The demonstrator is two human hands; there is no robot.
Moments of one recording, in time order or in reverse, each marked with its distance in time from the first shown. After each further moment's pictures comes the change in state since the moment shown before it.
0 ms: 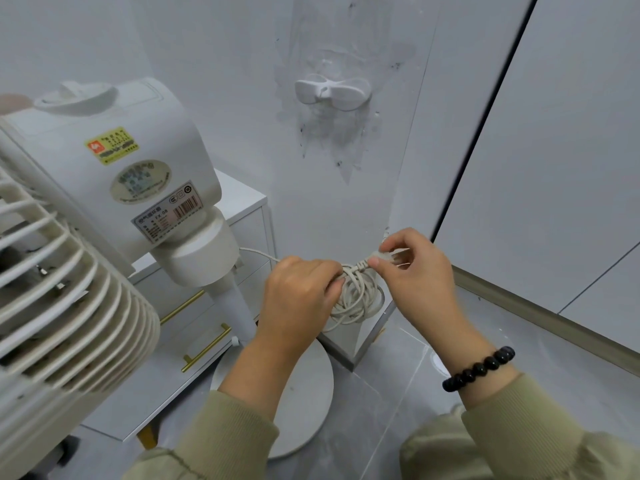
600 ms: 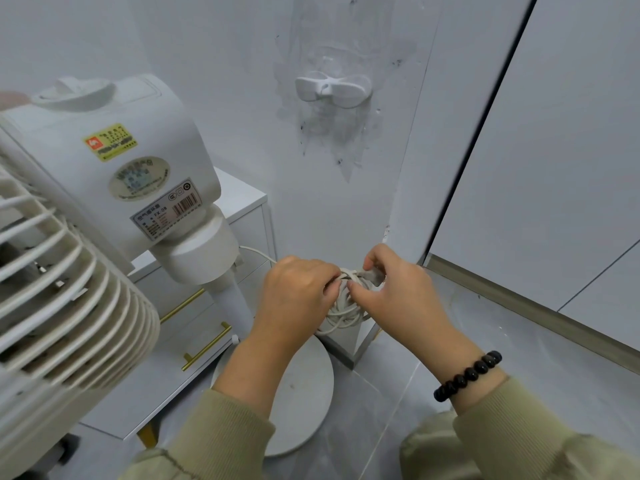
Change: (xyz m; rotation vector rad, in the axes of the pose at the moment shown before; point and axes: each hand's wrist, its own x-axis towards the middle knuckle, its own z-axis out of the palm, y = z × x) left_hand 0.001 -0.008 0.001 -0.013 -0.105 0.002; right_hand -0.014 0.001 0.011 -0.373 -0.178 -0.117
